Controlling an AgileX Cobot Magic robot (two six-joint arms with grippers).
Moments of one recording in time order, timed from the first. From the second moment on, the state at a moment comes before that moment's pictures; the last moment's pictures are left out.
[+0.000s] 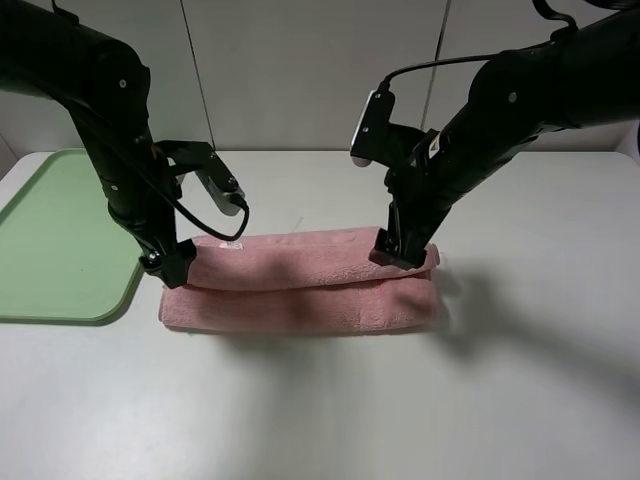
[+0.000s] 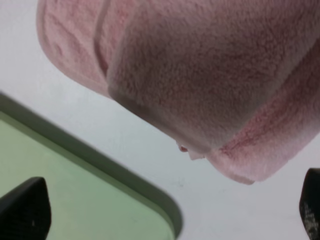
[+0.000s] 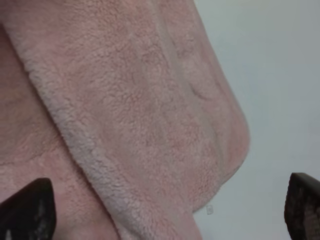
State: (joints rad) left arm -0.44 1.83 -1.14 0.19 0.81 0.42; right arm 0.55 1.74 -1.01 0.09 0.48 -0.84
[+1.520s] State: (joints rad) left arm -0.44 0.43 -0.71 0.22 1.07 0.09; right arm 0.55 1.74 -1.01 0.09 0.49 -0.82
